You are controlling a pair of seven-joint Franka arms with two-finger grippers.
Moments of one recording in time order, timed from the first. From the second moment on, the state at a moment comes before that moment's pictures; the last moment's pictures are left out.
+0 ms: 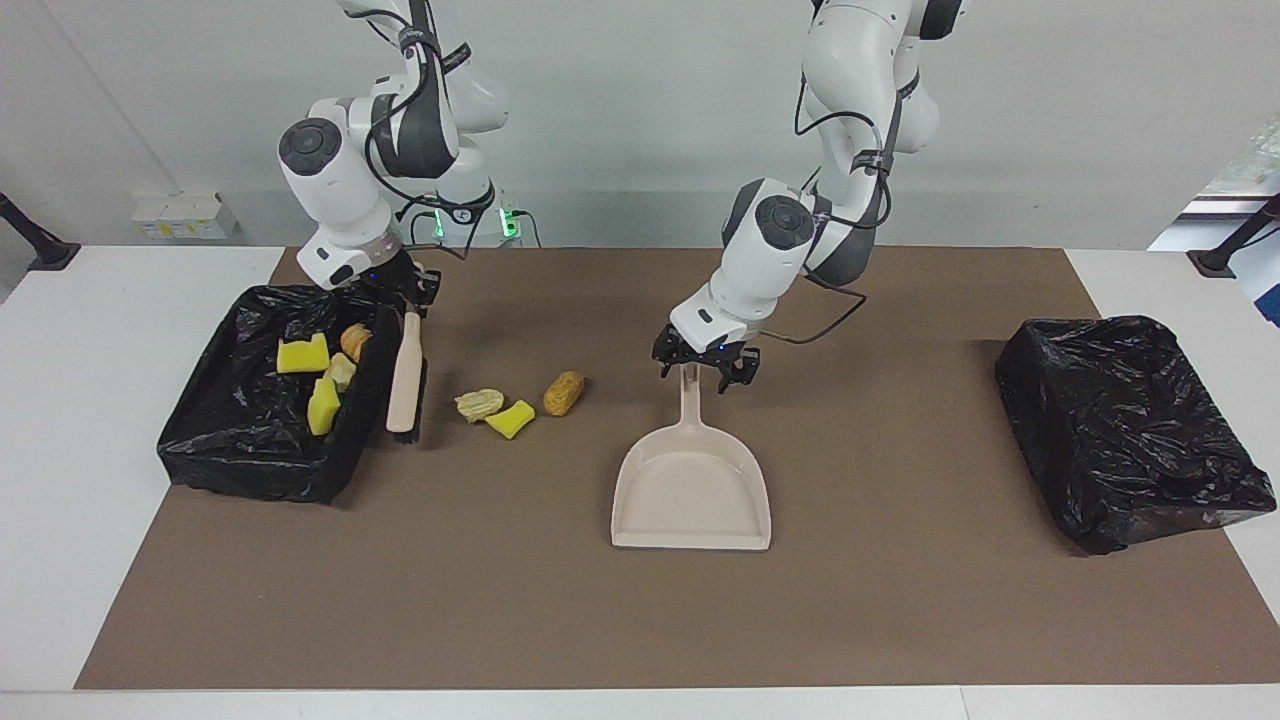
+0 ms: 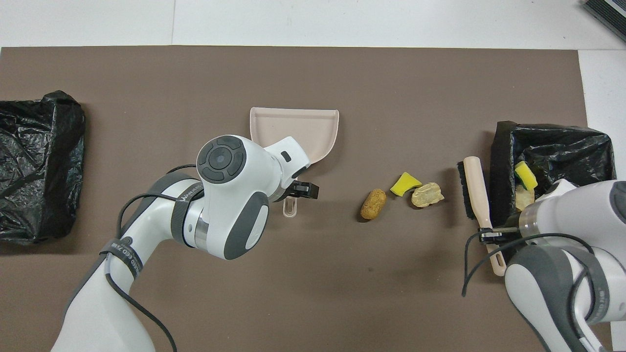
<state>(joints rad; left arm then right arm) -0.69 0.29 0.09 -1.88 -0.30 2.26 -0.18 0.03 -0.22 -0.02 -2.37 0.01 2.01 0.01</state>
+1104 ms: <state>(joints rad) -0.65 0.29 0.13 -1.83 -0.25 2.07 -0.05 0.06 -0.18 -0.01 -2.42 0.01 2.07 0.01</state>
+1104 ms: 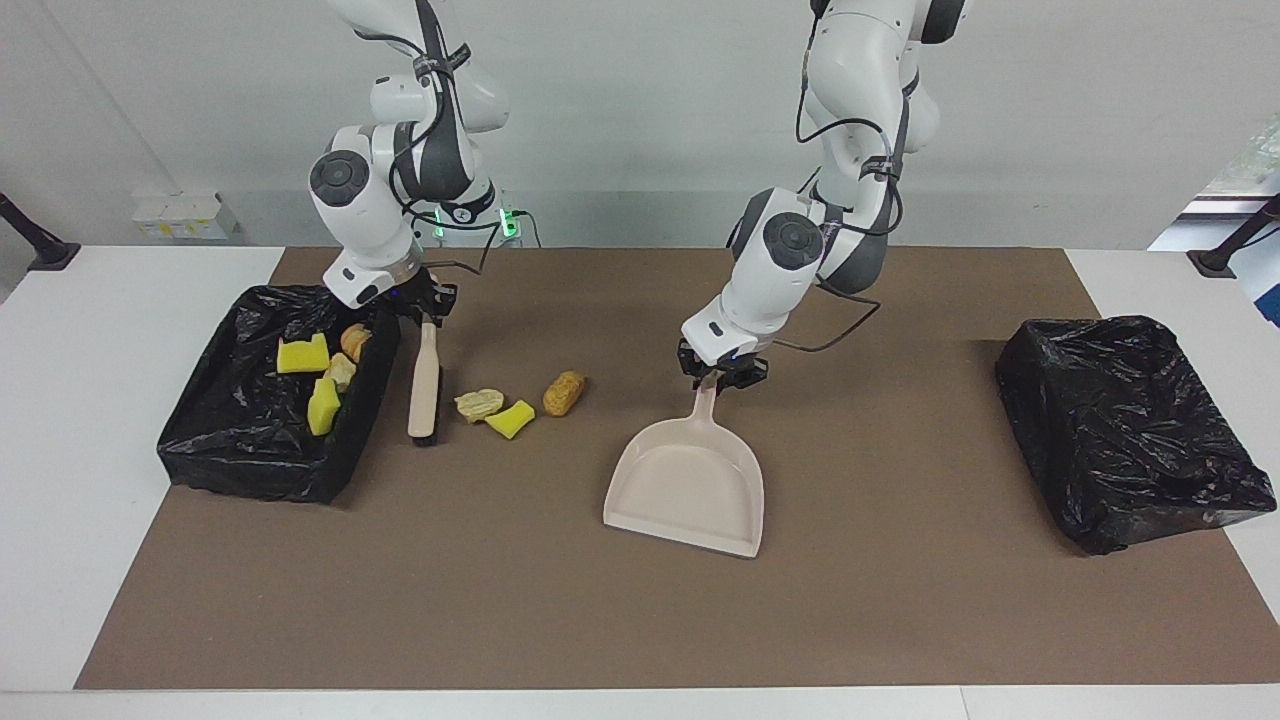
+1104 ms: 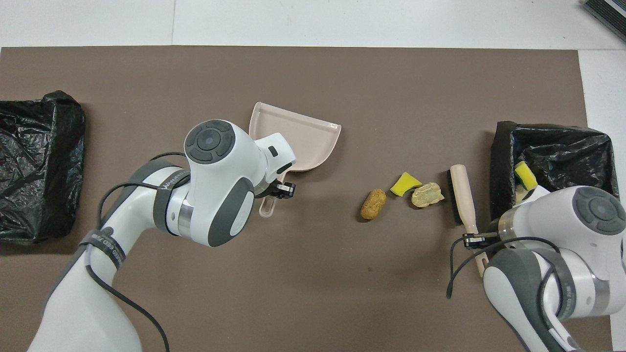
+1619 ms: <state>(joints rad) -0.57 0.24 0.13 -1.81 -0.22 1.84 0.46 0.21 -0.18 0.00 -2.43 0.01 2.07 0.10</state>
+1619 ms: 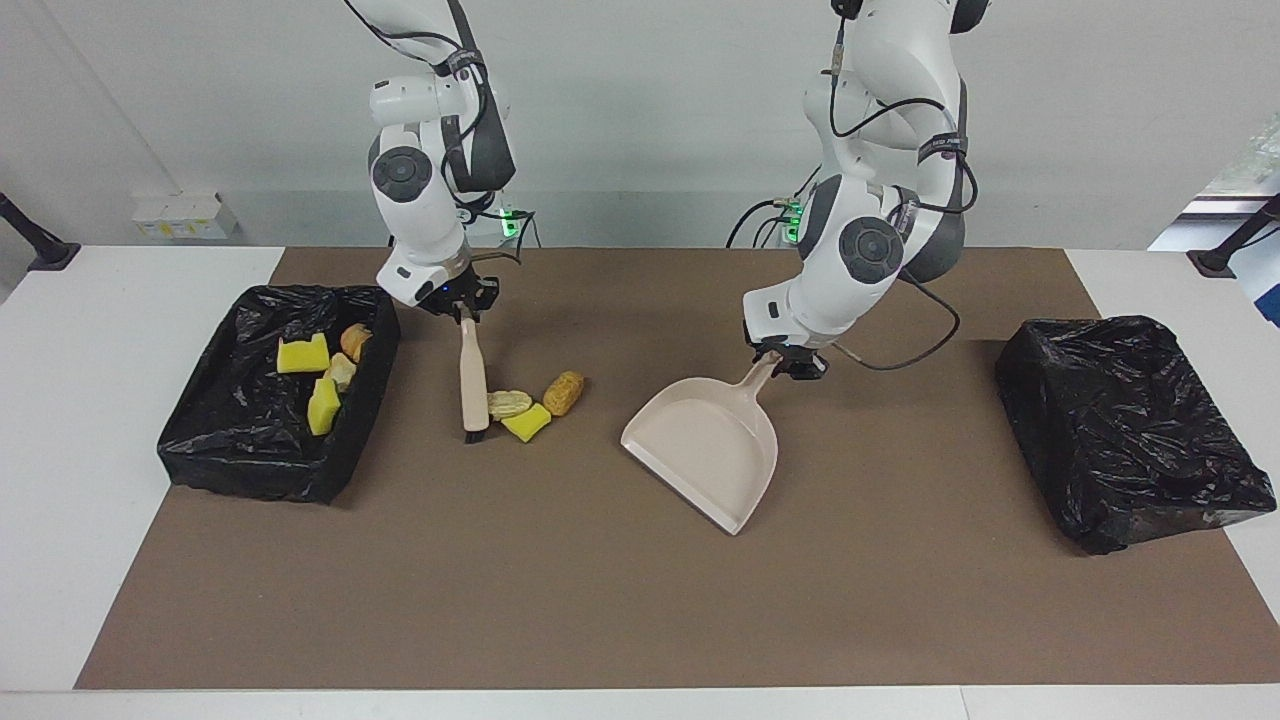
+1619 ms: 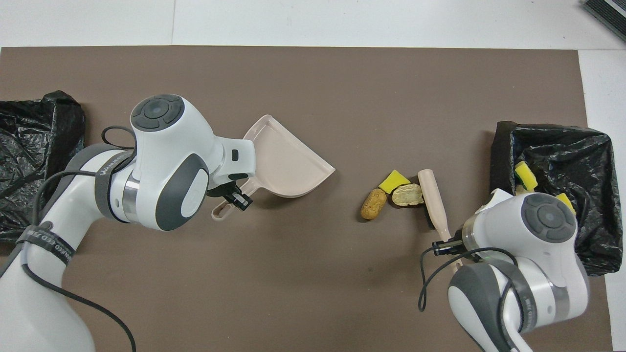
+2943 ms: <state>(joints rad) -0.74 0.17 0.11 -1.98 -0.05 1.97 0.64 0.49 -0.07 0.00 -2.34 0.27 2.12 0.14</state>
